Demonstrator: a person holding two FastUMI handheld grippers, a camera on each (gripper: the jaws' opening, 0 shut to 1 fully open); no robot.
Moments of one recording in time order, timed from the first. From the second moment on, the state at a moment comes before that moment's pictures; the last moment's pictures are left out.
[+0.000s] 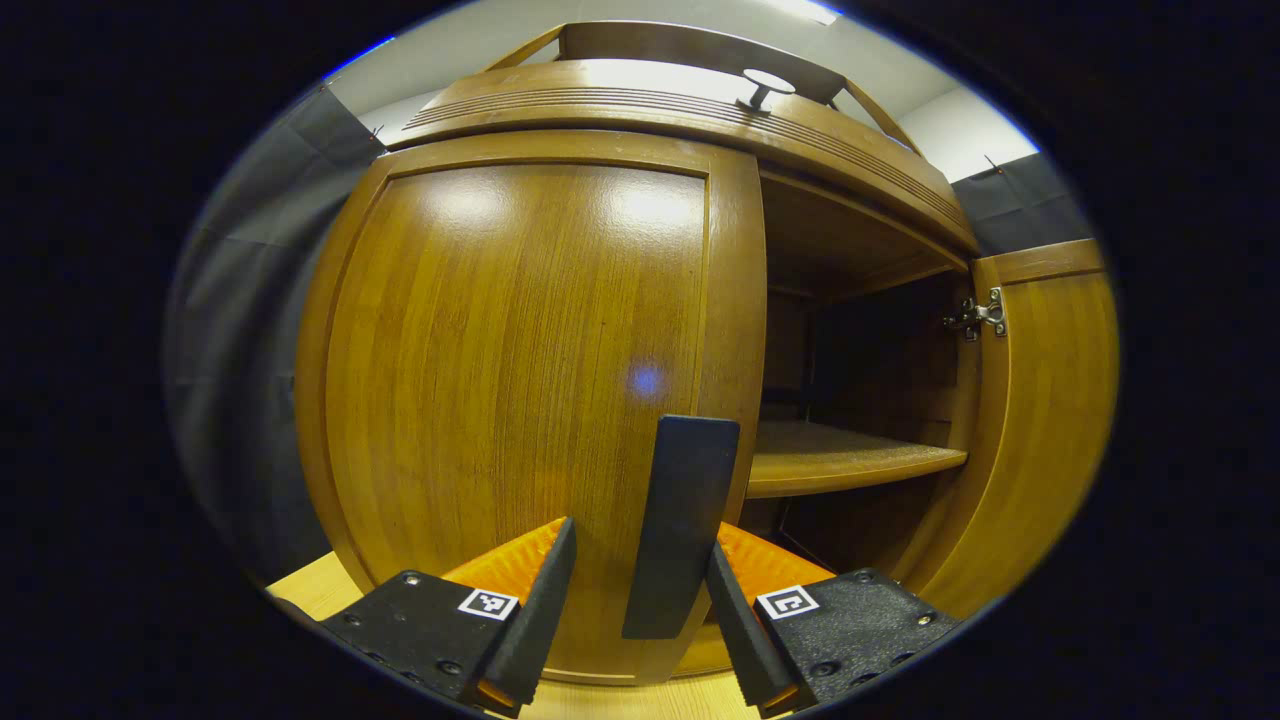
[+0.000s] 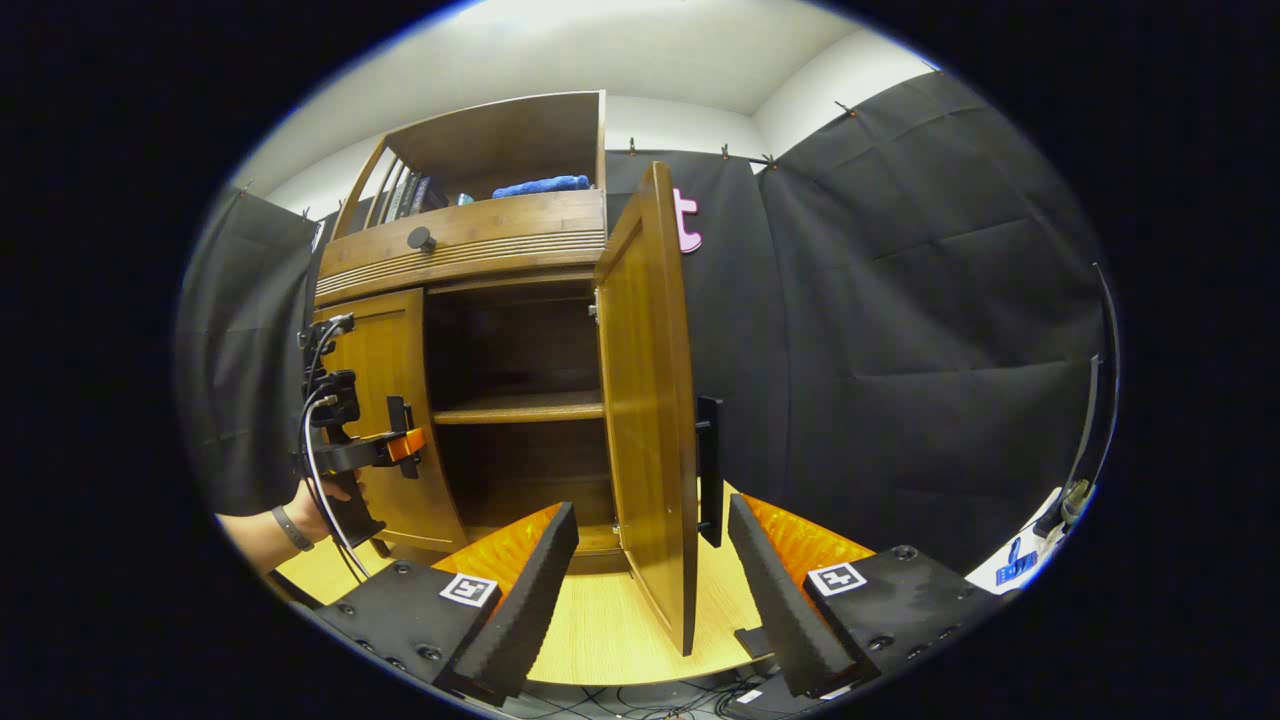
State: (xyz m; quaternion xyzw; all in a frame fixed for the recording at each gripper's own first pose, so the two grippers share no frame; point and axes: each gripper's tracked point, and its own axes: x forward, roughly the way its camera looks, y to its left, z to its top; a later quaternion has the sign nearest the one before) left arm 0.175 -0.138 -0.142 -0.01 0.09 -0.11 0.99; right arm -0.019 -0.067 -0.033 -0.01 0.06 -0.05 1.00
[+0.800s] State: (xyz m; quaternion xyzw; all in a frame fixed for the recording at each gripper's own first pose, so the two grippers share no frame) left arm 0.084 -0.105 -0.114 0.00 0.11 -0.16 0.98; right arm 0.019 -0.010 -0.032 -0.03 0.06 0.02 1.00
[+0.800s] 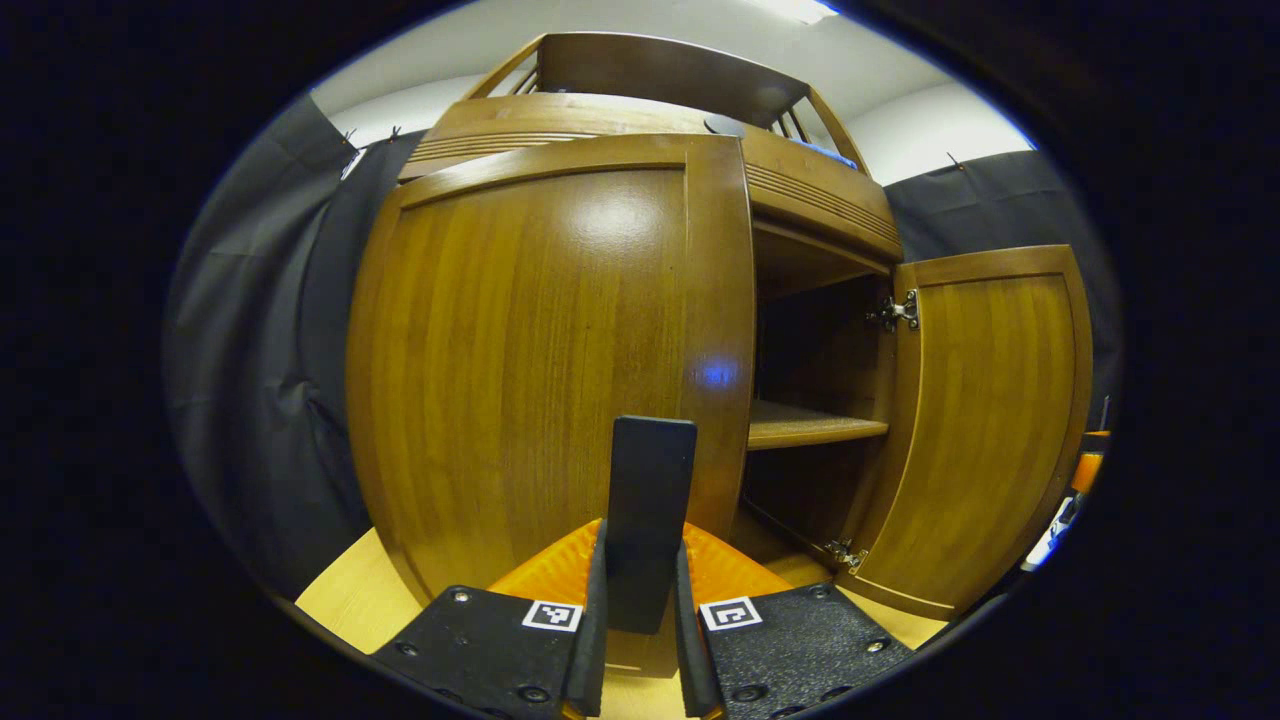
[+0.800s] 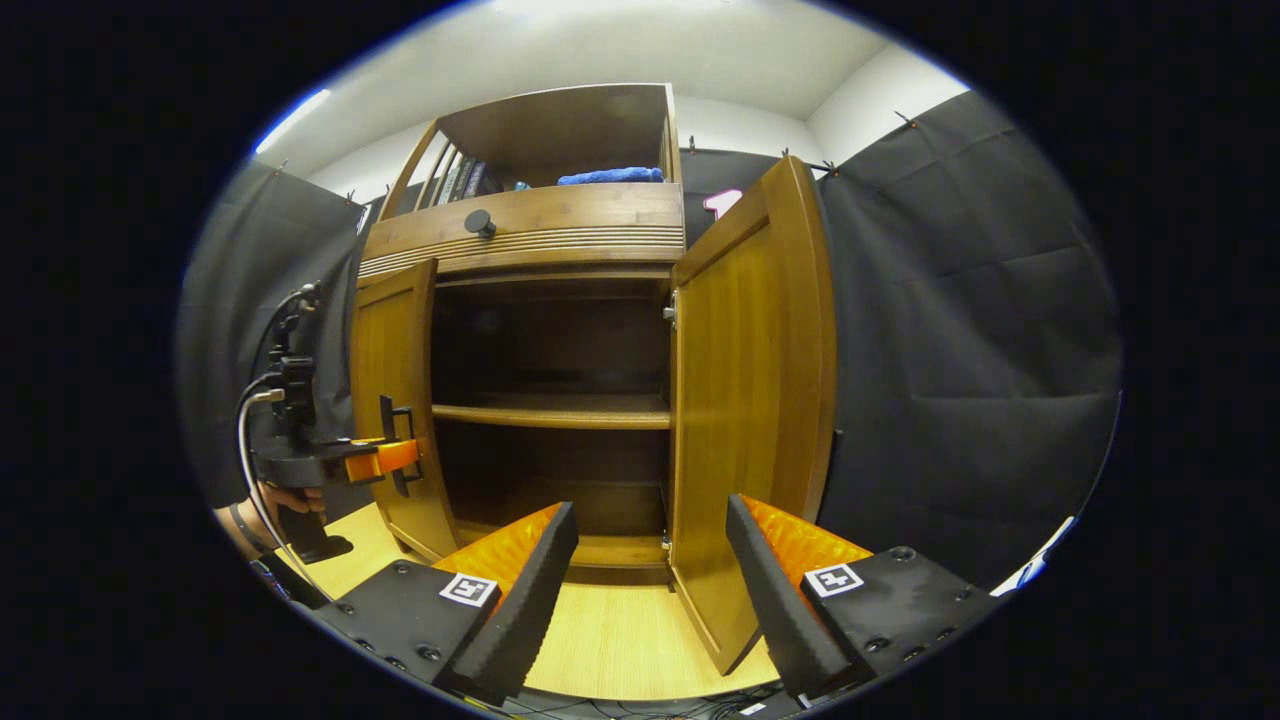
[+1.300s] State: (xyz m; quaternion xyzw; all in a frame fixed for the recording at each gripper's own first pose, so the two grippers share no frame) left arm 0.027 -0.037 -0.094 -0.02 0.10 -0.07 0.99; right arm 0.029 0.032 -0.043 -0.03 0.07 0.06 1.00
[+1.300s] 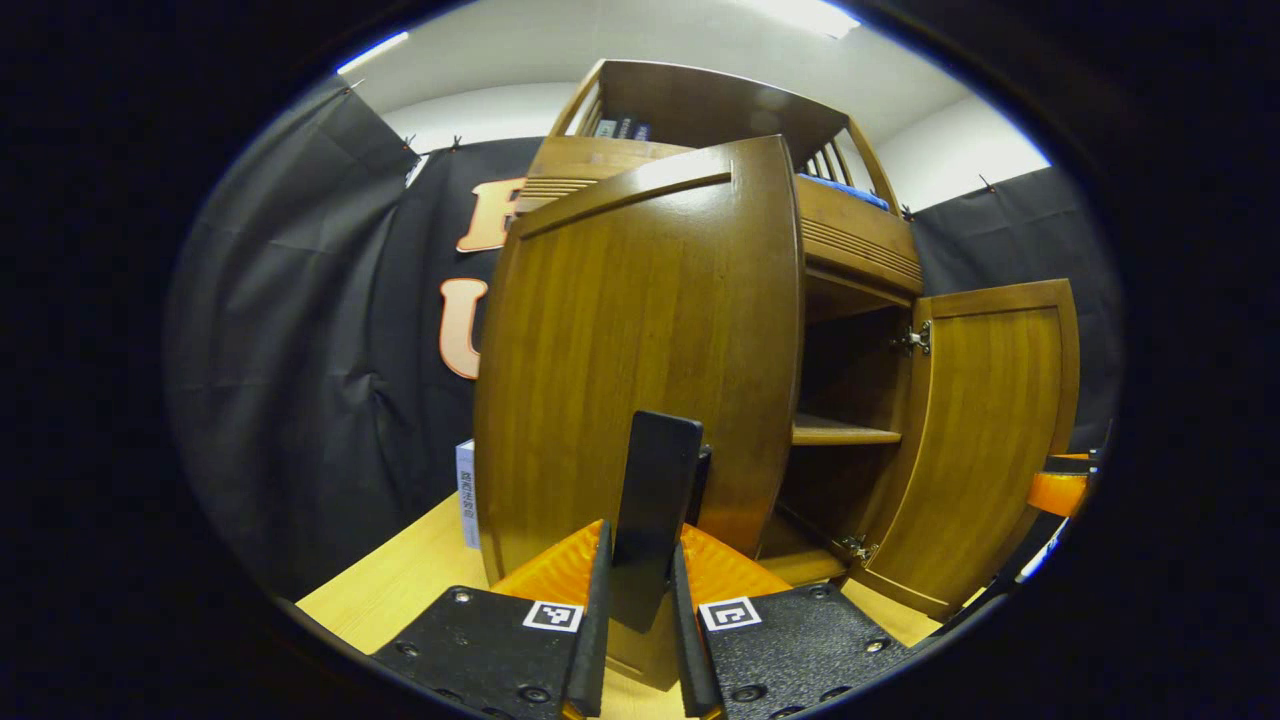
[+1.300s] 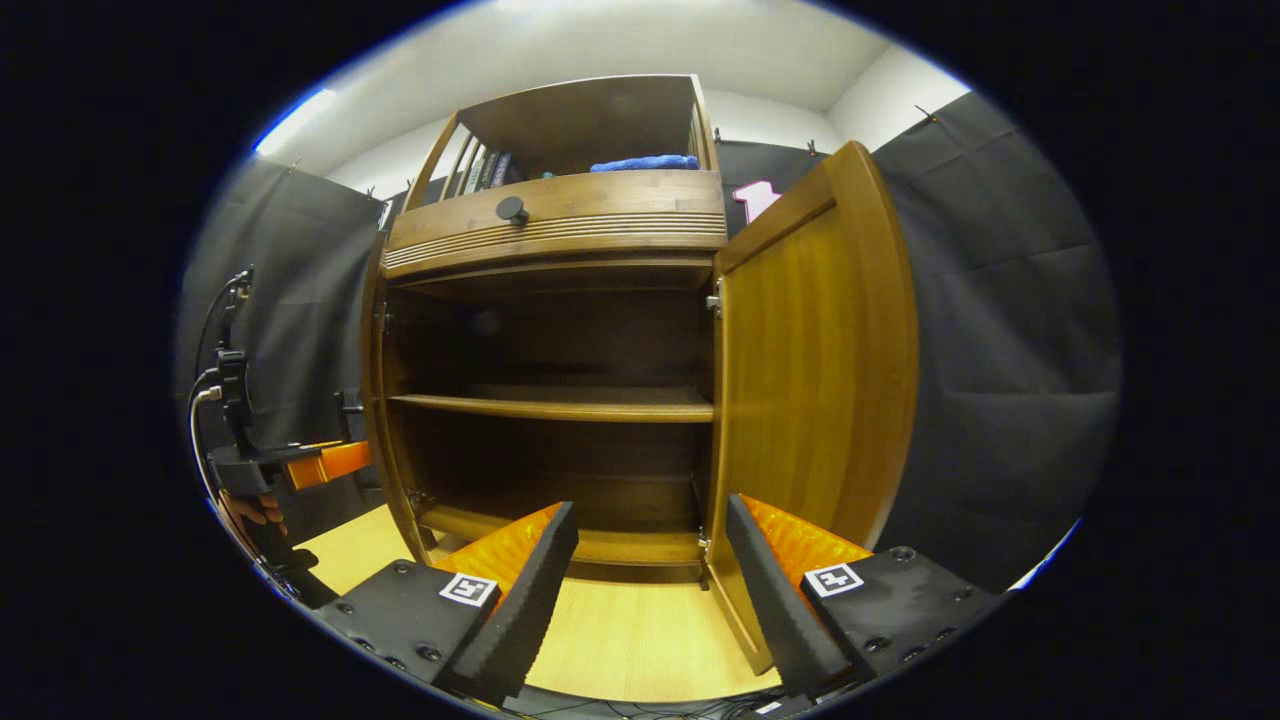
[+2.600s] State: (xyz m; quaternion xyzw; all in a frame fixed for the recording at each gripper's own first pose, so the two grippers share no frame) left arm 0.004 0.119 -0.075 -0.02 0.05 -0.12 0.99; right arm 0.046 0.140 -0.065 -0.04 0.08 0.09 0.99
